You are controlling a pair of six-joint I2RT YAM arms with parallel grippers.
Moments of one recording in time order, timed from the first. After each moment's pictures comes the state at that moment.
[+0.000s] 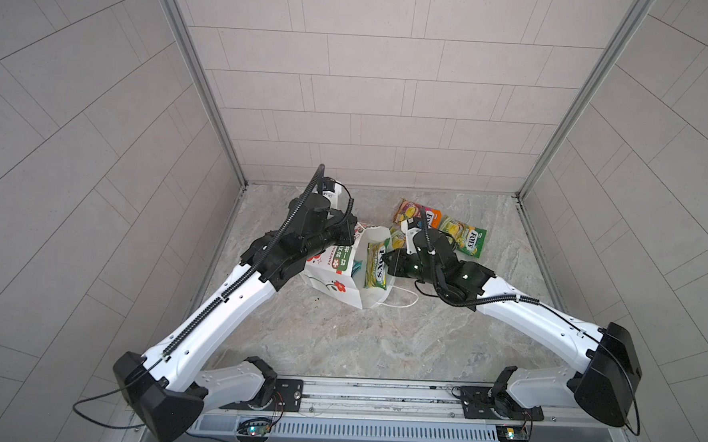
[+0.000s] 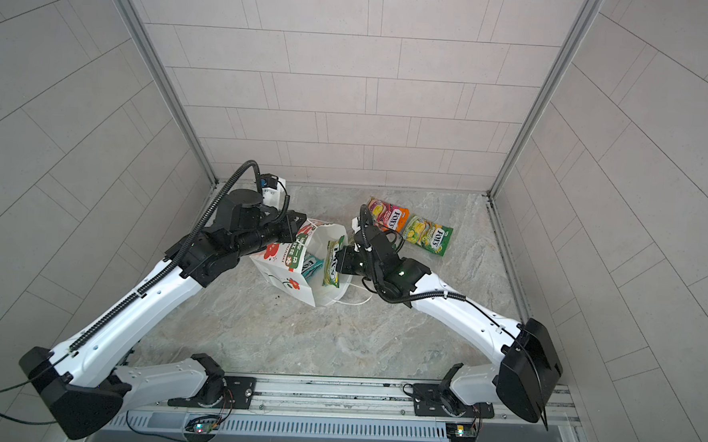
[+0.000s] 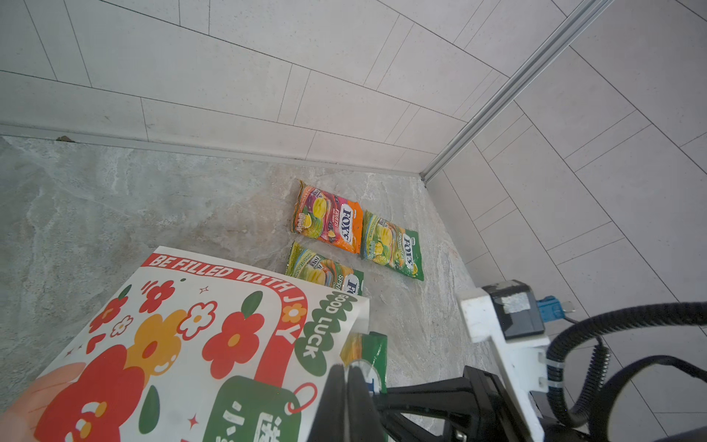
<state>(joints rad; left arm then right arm) -0.57 1.18 1.29 -0.54 0.01 -0.51 0.75 1.32 1.07 -0.28 -0.05 0.76</state>
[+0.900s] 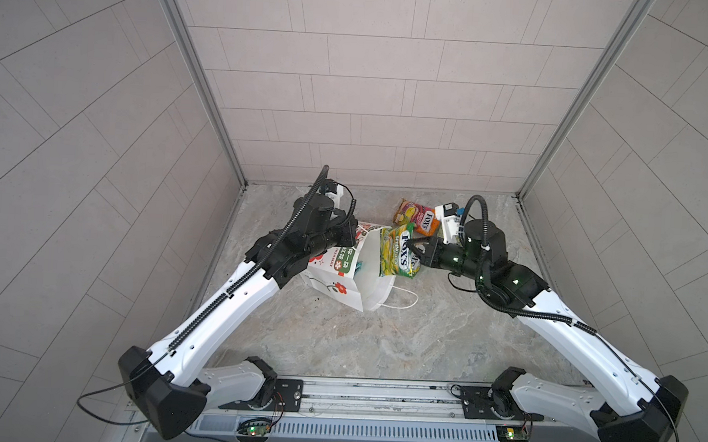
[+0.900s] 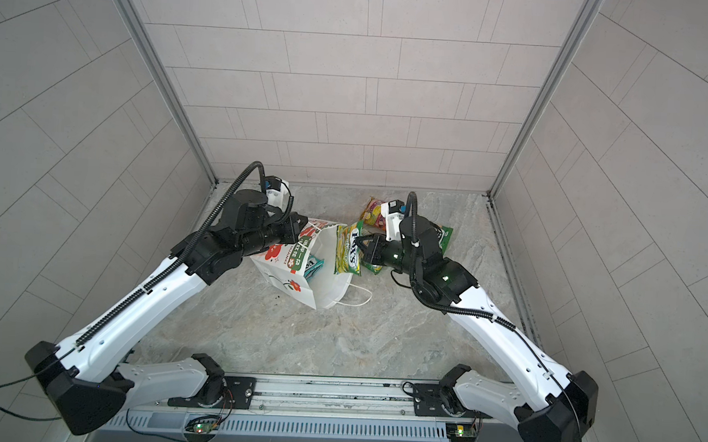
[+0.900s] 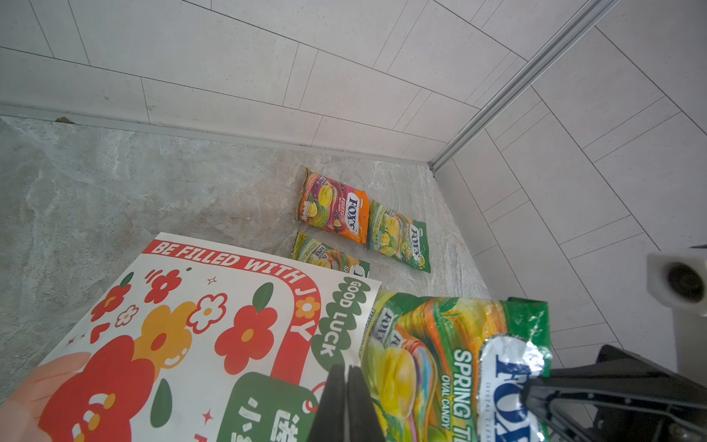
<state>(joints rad) -0.57 1.21 1.29 -0.56 0.01 -0.52 0.55 1.08 1.08 -0.34 -0.27 0.73</state>
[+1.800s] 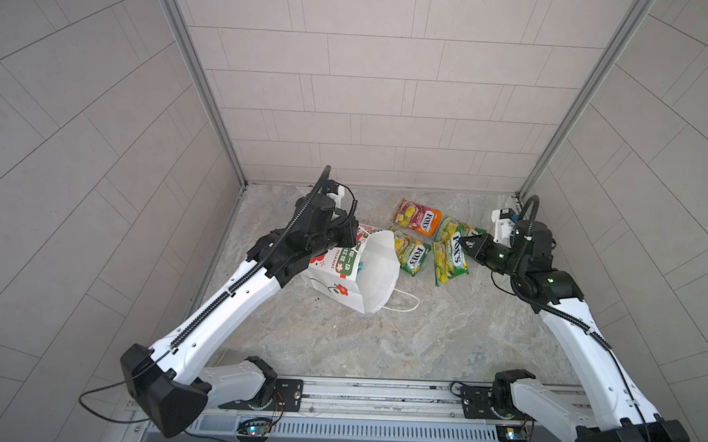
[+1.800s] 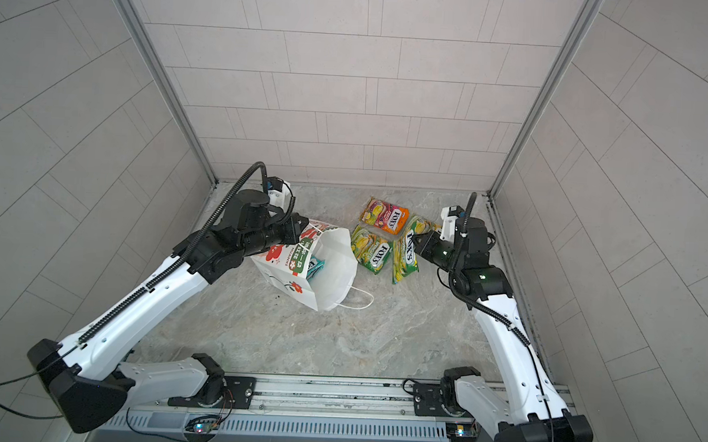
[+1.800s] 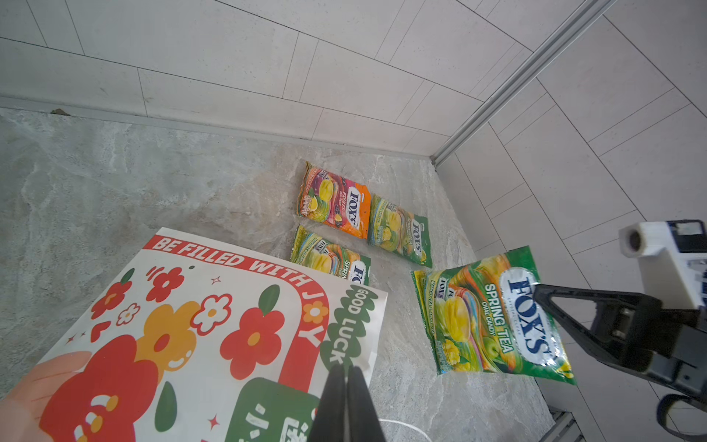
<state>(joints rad) -0.57 1.22 1.29 -0.57 0.02 -0.52 0.09 1.04 0.97 -0.48 -0.38 0.66</state>
